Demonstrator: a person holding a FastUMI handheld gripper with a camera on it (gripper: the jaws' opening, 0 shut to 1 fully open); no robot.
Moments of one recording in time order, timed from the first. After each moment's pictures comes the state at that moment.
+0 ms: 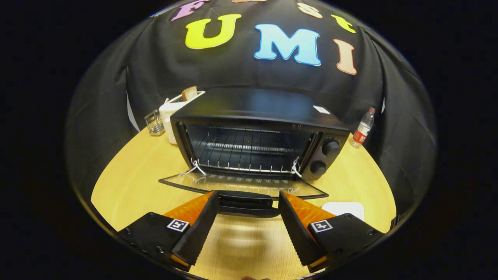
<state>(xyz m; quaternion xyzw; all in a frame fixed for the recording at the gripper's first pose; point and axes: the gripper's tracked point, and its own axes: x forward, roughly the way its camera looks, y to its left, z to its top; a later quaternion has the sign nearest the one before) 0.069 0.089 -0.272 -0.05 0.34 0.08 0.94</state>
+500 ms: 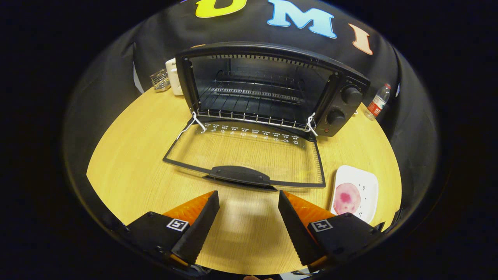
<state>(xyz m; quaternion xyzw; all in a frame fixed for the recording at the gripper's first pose) 0.026 0.076 -0.327 -0.08 0.44 0.11 0.89</state>
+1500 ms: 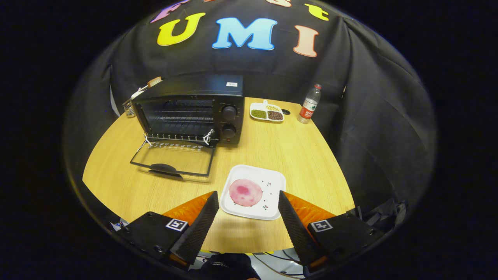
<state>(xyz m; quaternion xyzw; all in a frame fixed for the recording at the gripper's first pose) -0.010 -0.138 -0.227 -0.05 0.38 -0.01 0.92</state>
